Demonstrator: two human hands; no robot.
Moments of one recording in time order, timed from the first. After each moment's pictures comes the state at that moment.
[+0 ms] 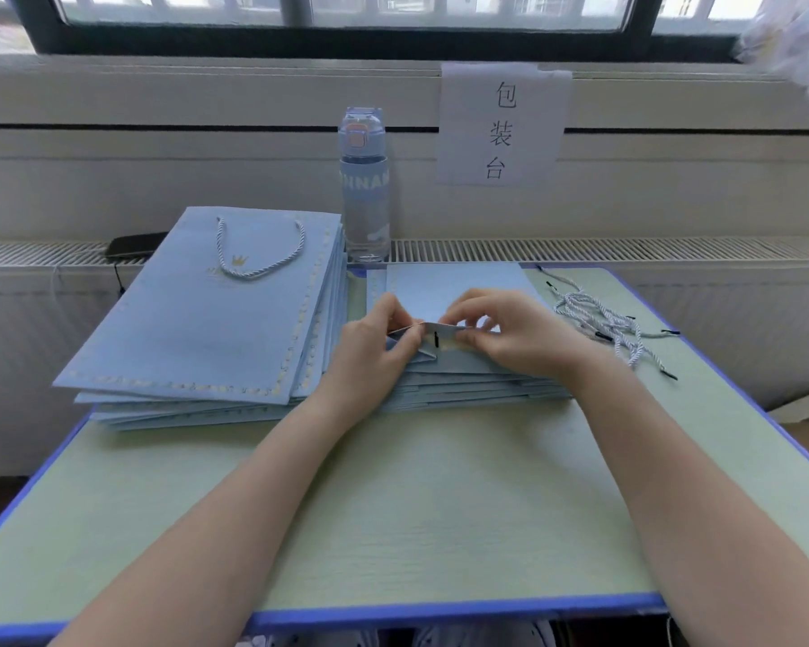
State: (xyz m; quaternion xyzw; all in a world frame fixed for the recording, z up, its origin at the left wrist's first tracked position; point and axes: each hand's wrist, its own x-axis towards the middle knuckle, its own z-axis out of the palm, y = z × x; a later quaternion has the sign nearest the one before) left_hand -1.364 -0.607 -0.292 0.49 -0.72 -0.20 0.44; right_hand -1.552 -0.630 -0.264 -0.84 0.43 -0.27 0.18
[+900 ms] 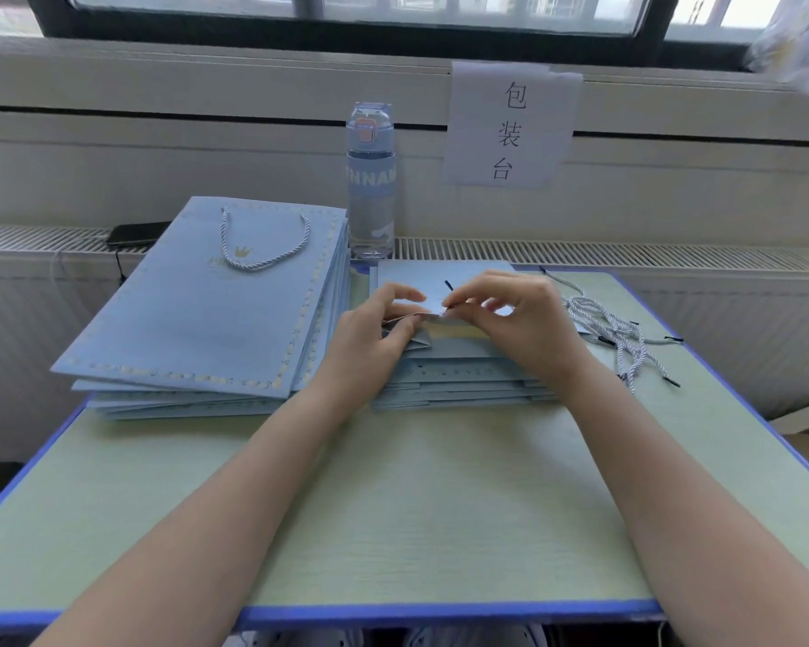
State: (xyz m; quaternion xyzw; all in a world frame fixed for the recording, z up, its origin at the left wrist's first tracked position) left_hand -1.360 -0.606 -0.287 0.46 -0.71 -0.25 0.47; right_hand -1.543 -0.627 -0.265 -0.80 0.35 -0.47 0.10
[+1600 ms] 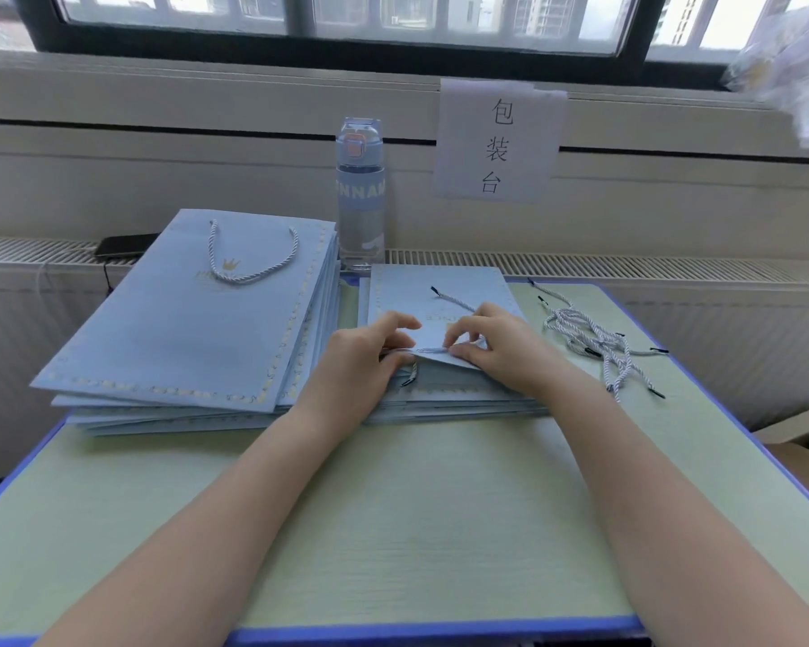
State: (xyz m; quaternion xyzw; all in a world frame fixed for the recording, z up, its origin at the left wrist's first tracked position) left_hand -1.360 -0.610 -0.300 0.48 -0.75 -0.14 0.43; right_hand -1.562 -0.646 -0.283 -0.81 0.53 -0.21 0.15
